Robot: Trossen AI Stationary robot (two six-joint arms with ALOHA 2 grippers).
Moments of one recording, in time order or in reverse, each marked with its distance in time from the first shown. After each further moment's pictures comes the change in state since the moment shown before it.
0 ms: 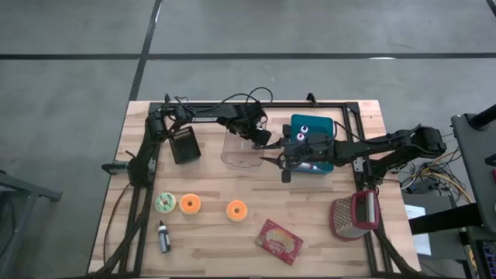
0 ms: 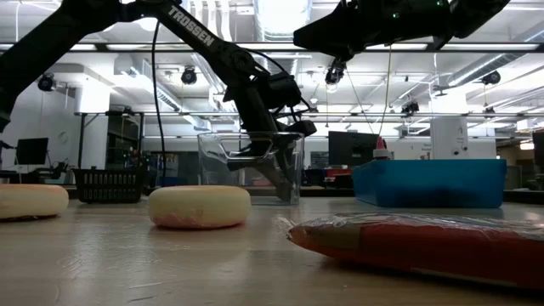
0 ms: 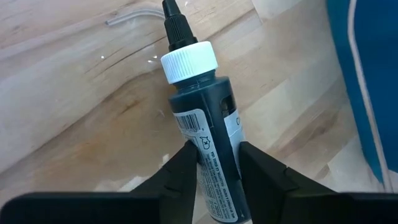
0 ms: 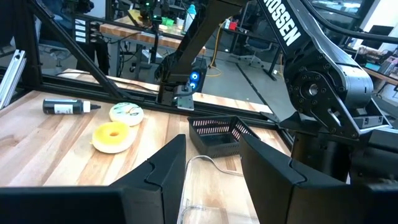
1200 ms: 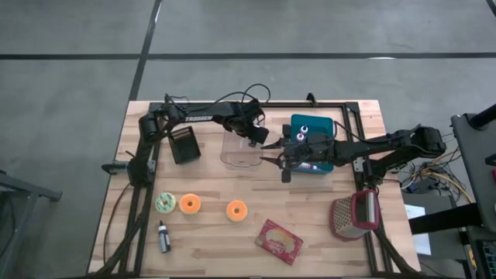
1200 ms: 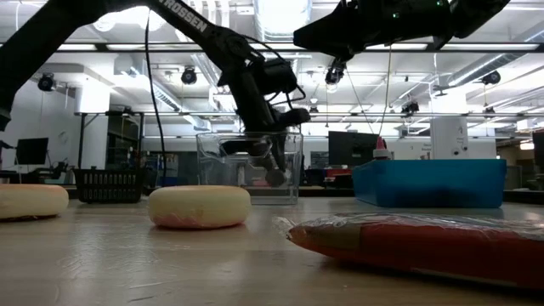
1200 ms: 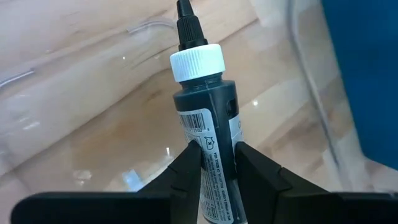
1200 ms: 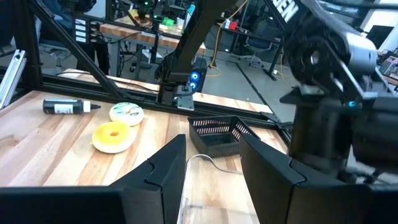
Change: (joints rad) left arm -0.010 -0.091 -0.003 -0.077 -0.063 -0.024; right arm 0.000 0.000 0.000 0.000 0.000 0.000
